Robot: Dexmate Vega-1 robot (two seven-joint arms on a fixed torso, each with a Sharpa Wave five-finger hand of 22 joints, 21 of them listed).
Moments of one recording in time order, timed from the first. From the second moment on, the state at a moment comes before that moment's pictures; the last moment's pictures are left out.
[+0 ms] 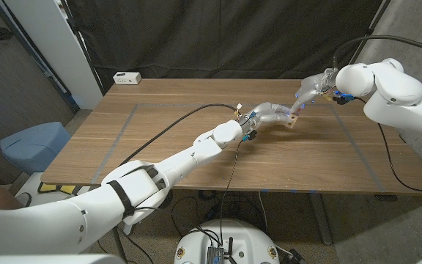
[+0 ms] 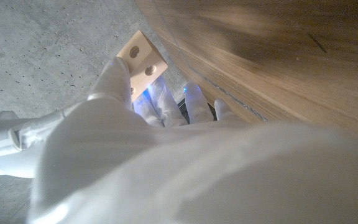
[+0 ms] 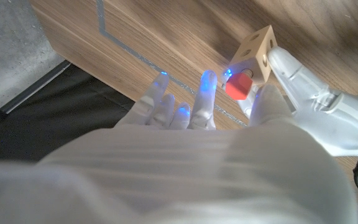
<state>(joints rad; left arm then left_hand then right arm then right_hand) 0.40 0.04 0.90 -0.87 -0.07 -0.37 -0.06 0.95 0.06 0.29 -0.17 0.23 0.84 -0.18 0.25 0.21 0.89 -0.21 0.26 0.49 0.47 -0.05 0.21 0.20 0.12 0.14 0.21 0.18 -0.58 -1.19 -0.54 -2.17 -0.55 -0.55 0.79 0.65 -0.10 0.29 -0.16 0.21 0.87 -0.05 0.27 0.22 0.31 -0.08 0.17 0.19 0.33 -0.04 0.18 0.19 0.64 -0.06 0.18 0.16</state>
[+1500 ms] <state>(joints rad) 0.40 0.04 0.90 -0.88 -0.07 -0.36 -0.06 0.95 0.06 0.29 -0.17 0.24 0.84 -0.18 0.25 0.21 0.89 -0.21 0.26 0.49 0.47 -0.05 0.21 0.20 0.12 0.14 0.21 0.18 -0.59 -1.22 -0.51 -2.17 -0.52 -0.48 0.79 0.87 -0.12 0.36 -0.17 0.22 0.79 -0.18 0.29 0.26 0.22 -0.17 0.18 0.19 0.27 -0.04 0.19 0.19 0.60 -0.05 0.18 0.16</state>
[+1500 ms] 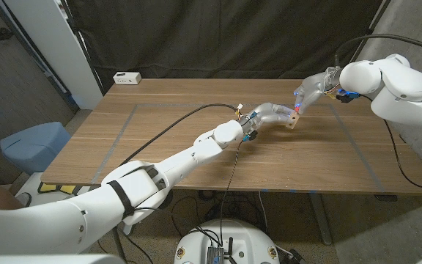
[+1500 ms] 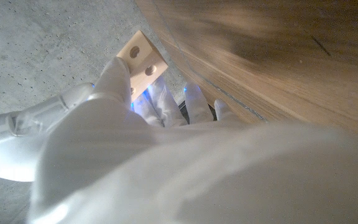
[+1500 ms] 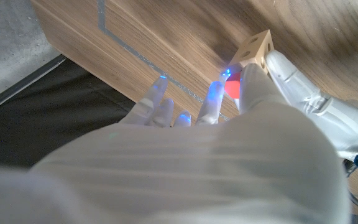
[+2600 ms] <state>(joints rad) 0.39 0.03 0.90 -0.85 -0.07 -0.37 -0.06 0.95 0.06 0.29 -0.17 0.24 0.84 -0.18 0.24 0.21 0.89 -0.21 0.26 0.49 0.47 -0.05 0.21 0.20 0.12 0.14 0.21 0.18 -0.54 -1.19 -0.54 -2.15 -0.54 -0.47 0.87 0.90 -0.14 0.37 -0.17 0.22 0.63 -0.21 0.27 0.29 0.12 -0.17 0.18 0.19 0.19 -0.04 0.19 0.20 0.55 -0.02 0.18 0.17</state>
